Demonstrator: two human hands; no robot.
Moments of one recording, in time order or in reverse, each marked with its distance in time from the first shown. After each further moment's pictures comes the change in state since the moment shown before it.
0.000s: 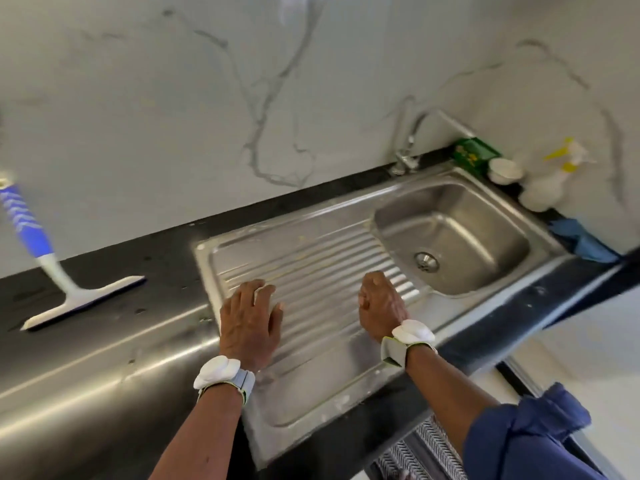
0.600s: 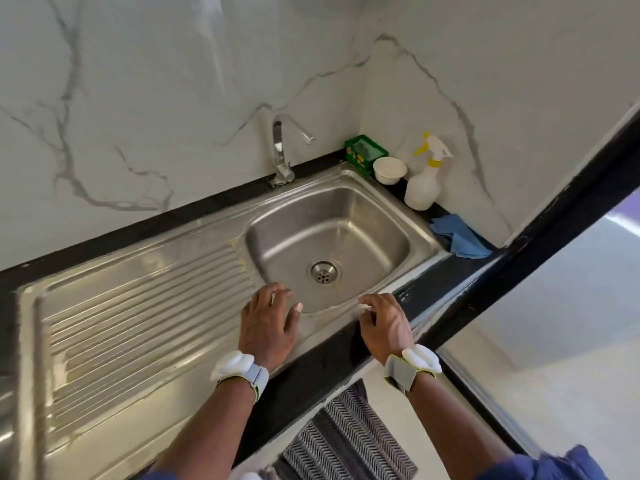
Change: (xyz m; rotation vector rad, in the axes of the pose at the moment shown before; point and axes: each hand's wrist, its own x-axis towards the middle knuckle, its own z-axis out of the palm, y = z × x) left_hand 0.056 0.310 0.151 -0.108 -0.118 0.052; right_hand -0.015 0.281 -0.139 0.176 0.140 0.205
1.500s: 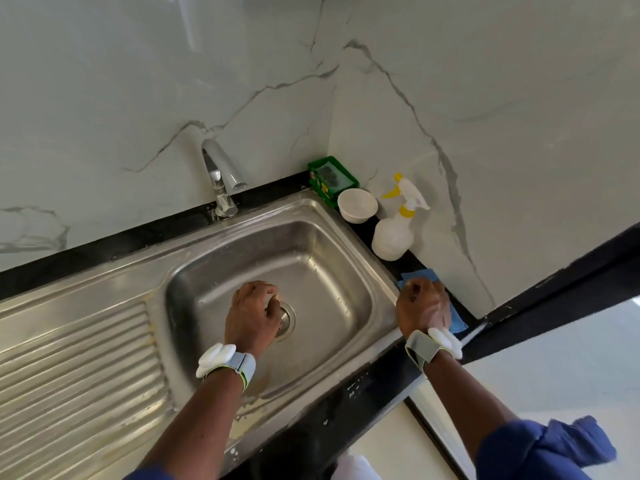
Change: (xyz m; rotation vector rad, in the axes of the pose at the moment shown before) left_hand 0.191 0.064 0.101 -0.197 0.003 -0.258; right_hand 0.238 0.111 -0.093 -0.119 0.288 0.293
